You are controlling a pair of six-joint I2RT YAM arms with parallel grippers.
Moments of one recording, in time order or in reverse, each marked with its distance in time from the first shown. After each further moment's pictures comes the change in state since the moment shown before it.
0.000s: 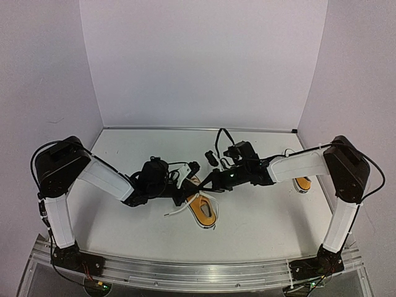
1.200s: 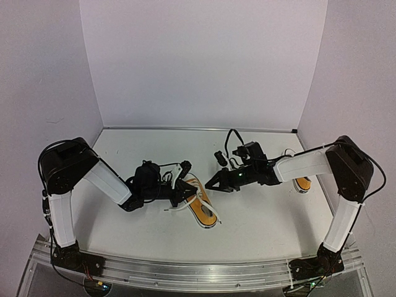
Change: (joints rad) left arm 0.050 0.070 -0.095 0.296 0.155 -0.183; right arm -0.078 -0.019 -0.072 0.038 -0.055 0.018
